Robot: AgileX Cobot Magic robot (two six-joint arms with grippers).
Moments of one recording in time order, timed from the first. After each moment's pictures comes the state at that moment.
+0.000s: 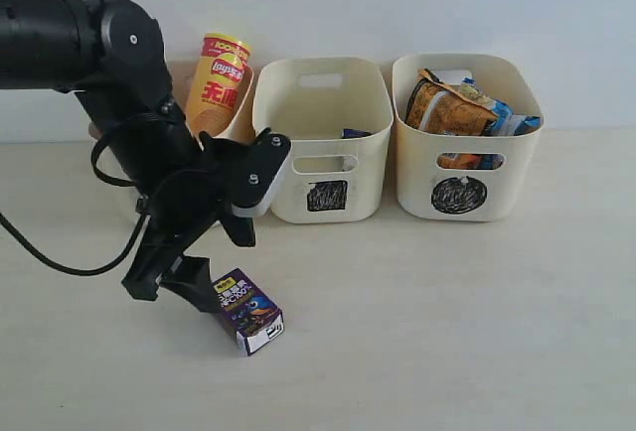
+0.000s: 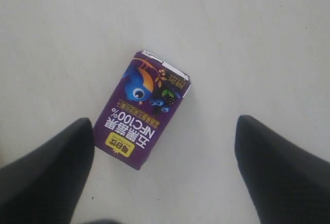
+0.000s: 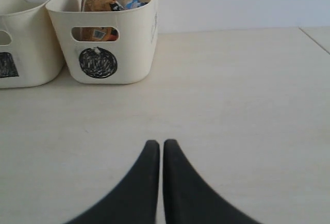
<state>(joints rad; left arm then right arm) -0.49 1.88 -1.39 -0.25 1.04 1.52 0.01 0.01 0.00 0.05 0.33 0.00</state>
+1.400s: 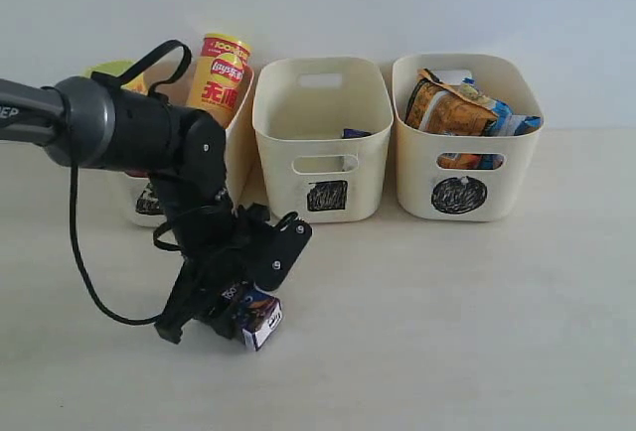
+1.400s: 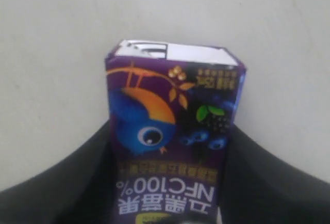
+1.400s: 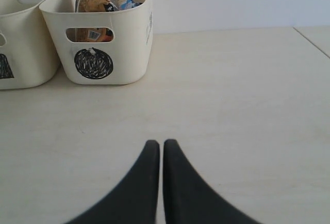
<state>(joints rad) -0.53 2.11 -1.39 -0.09 0.84 1.56 0.00 0.01 0.00 0.05 0.33 0.00</state>
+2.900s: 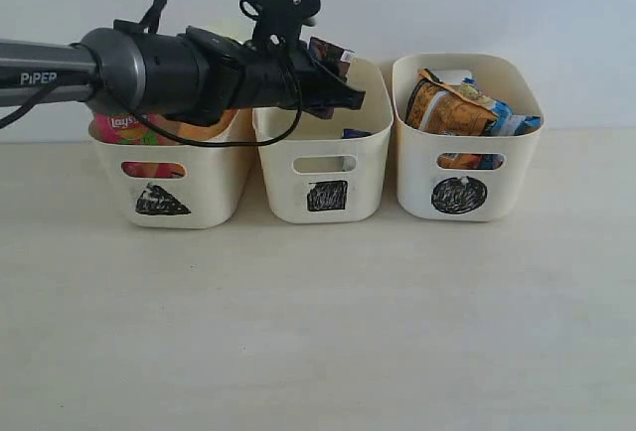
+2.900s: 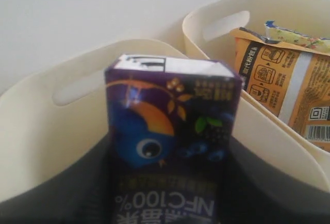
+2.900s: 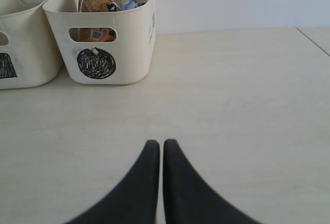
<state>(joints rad) -0.53 2.20 -1.71 -1.24 -0.01 1.30 0.01 0.01 0.00 0.05 0.33 0.00</state>
